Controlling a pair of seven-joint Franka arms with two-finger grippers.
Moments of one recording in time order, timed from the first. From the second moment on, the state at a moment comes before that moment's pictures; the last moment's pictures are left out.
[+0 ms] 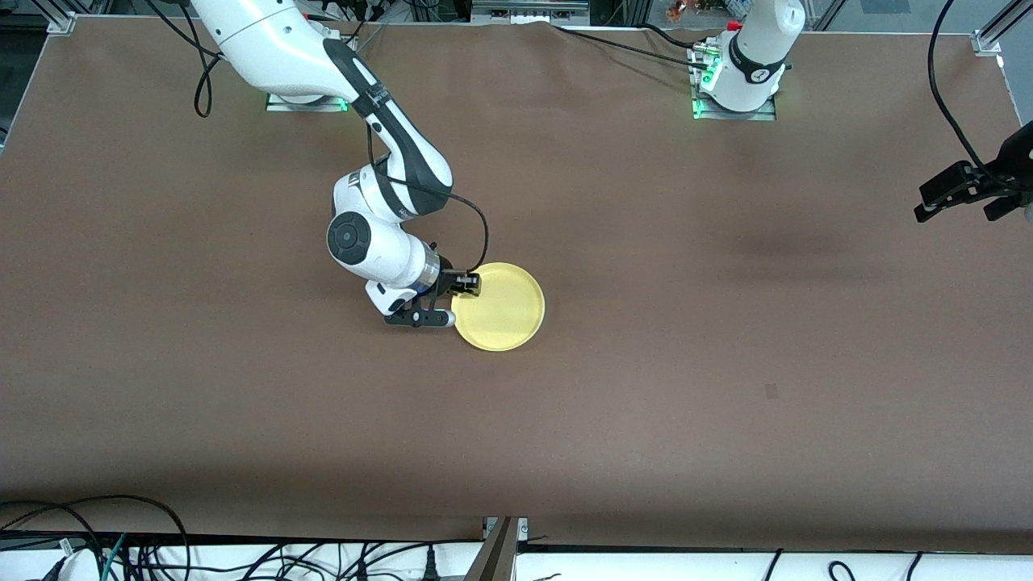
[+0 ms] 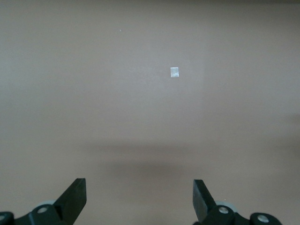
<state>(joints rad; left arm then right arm) -0.04 -0.05 0.15 -1.73 0.00 1.73 0.04 0.47 0.62 0.10 -1.70 0.39 2.41 0.36</state>
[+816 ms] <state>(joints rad) -0.02 -0.03 0.15 -1.71 0.00 1.72 -0.01 0.34 0.24 -0.07 -1.68 0.04 1.91 0.23</state>
